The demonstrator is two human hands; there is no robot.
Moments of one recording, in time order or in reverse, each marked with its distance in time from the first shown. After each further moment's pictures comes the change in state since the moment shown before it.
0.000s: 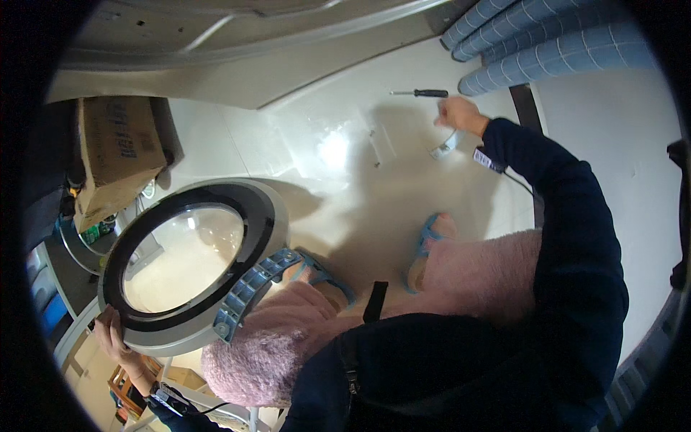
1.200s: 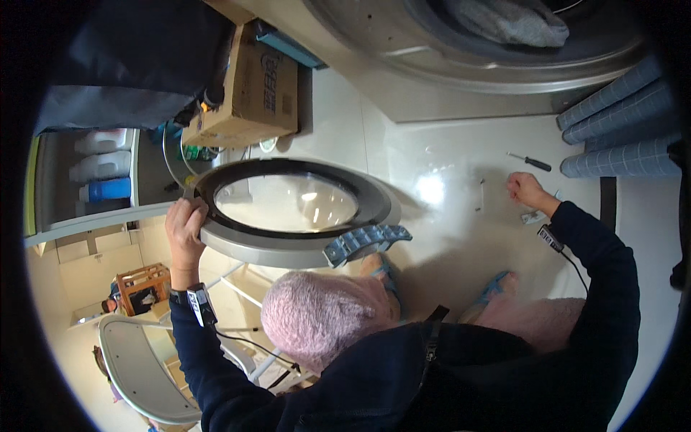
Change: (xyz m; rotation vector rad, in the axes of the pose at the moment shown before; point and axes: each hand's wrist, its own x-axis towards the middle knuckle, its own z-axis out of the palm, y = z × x) left_hand 0.053 0.034 -0.018 -0.015 0.120 -0.023; right_hand -0.009 -0.070 0.021 0.794 -0.211 -0.087
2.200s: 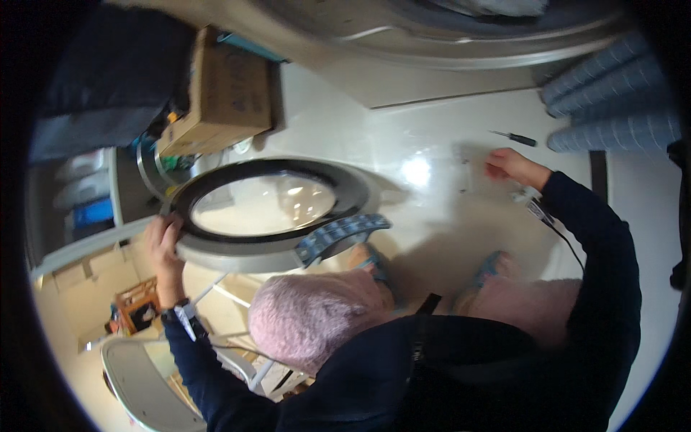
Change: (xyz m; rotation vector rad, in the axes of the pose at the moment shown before) left_hand -0.014 -0.011 0.002 0.035 -0.032 -0.029; right_hand -0.002 -0.027 -0.006 0.351 -0.274 0.163
